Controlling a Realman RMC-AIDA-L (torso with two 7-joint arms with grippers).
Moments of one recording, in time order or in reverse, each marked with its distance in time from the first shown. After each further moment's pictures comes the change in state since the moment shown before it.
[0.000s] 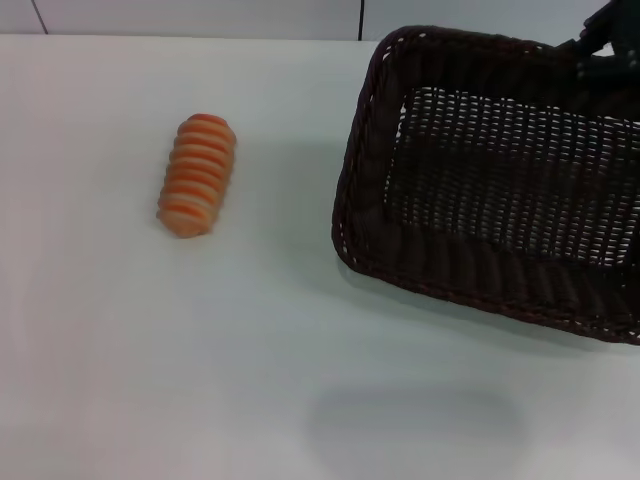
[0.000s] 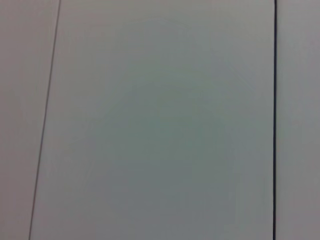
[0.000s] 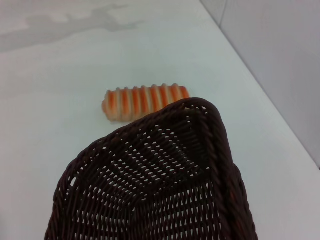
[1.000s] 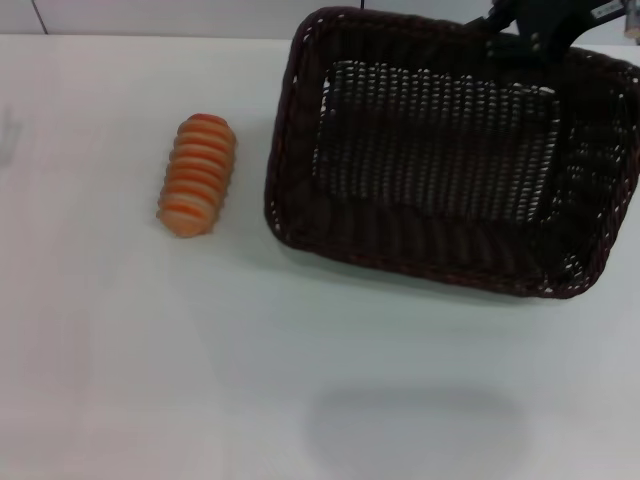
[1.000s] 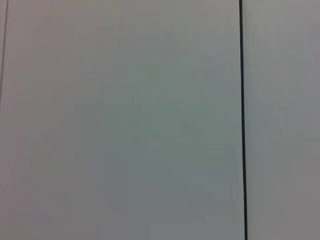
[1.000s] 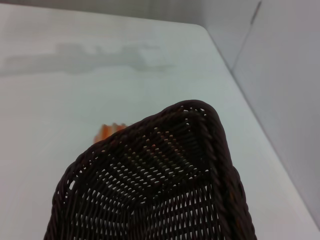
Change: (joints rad) left arm -0.097 -0.003 -0.005 -0.004 -0.001 -0.112 0.069; right arm 0.115 0.011 -0.029 -0.298 0.077 -0.235 -0.196
